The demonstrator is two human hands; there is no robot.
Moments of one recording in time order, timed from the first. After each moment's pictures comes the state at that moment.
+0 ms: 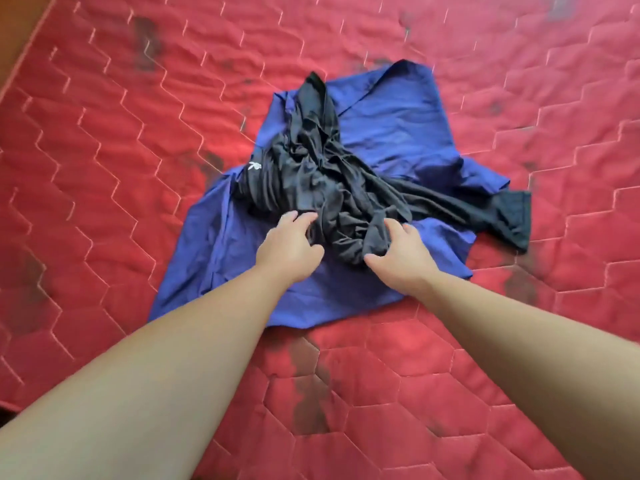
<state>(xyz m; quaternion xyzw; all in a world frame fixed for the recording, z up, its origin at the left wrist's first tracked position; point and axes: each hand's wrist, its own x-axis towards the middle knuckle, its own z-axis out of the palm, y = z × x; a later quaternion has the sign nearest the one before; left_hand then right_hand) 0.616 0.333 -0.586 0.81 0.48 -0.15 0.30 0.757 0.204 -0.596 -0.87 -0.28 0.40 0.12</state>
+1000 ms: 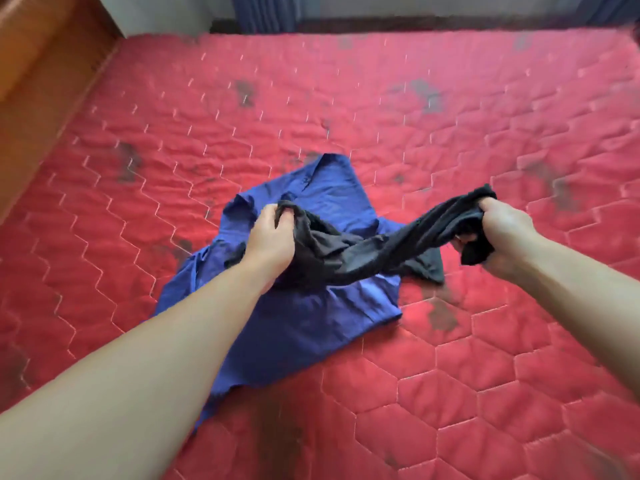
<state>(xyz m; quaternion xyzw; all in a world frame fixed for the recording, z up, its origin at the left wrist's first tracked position) 0.722 0.301 -0.471 0.71 0.49 0.14 0.48 0.917 0.105 -0.439 -0.71 0.17 0.31 0.62</state>
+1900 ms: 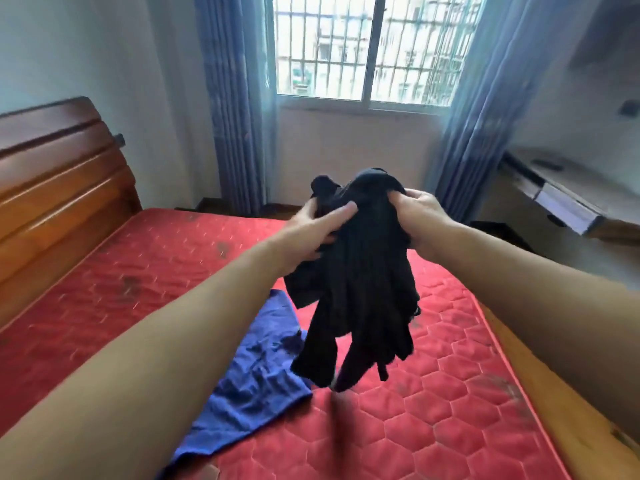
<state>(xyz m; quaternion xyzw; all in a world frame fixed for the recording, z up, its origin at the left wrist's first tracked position) 0.718 0.098 -0.054 0.71 0.19 0.12 0.67 0.839 -0.031 -0.027 -0.75 -0.20 0.18 0.60</state>
